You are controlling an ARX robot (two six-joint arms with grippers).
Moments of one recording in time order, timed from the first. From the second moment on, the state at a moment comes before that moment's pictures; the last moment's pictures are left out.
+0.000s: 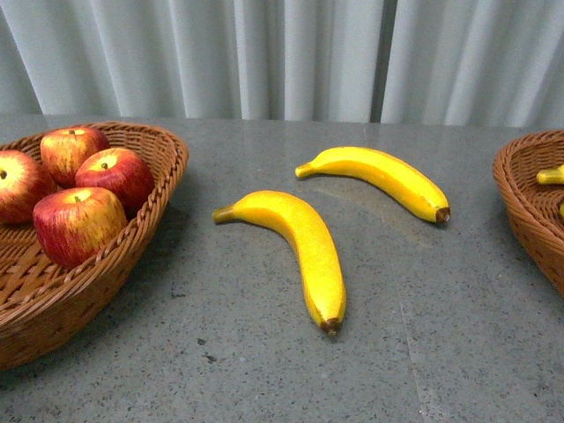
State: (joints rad) left arm 0.00 0.44 0.07 0.37 0.00 0.00; right arm 0.00 0.00 0.01 0.00 0.00 -0.01
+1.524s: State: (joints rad) left arm 0.00 0.01 0.01 0.00 0.00 0.00; right arm 0.00 0.00 0.01 0.00 0.00 -0.01
